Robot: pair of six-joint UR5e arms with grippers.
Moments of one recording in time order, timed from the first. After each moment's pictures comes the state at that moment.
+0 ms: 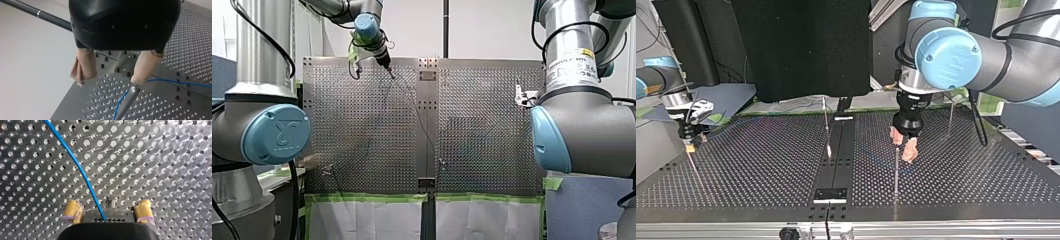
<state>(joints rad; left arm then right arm) -0.33 -1.59 -1.49 -3.39 -1.80 -1.94 1.52 -1.03 1.38 -0.32 1.07 1.55</state>
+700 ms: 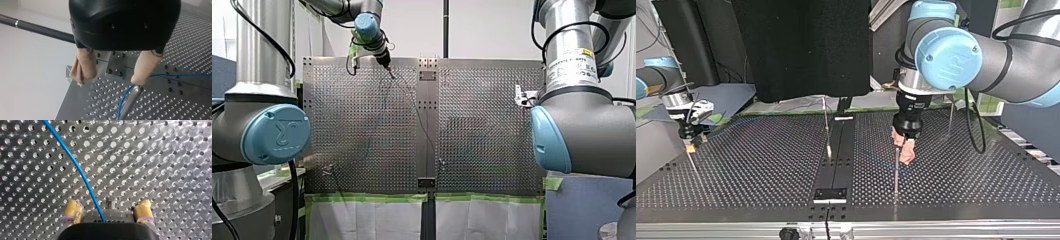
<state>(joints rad) -0.34 -1.59 -1.49 -3.39 -1.80 -1.77 1.52 -1.03 1.37 -0.32 1.07 1.54</state>
